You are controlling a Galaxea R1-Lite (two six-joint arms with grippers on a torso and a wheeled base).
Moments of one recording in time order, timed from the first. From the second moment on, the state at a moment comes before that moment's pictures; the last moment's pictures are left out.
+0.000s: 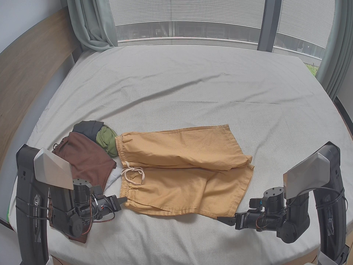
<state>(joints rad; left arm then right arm) -0.13 2.53 -0.42 -1.55 -0.40 -0.49 0.40 2.52 -0.31 -1.54 0.33 0.41</state>
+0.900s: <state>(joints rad) -0.13 2.52 -0.41 -1.55 -0.40 -0.48 0.39 2.53 -0.31 -1.54 0.32 0.41</state>
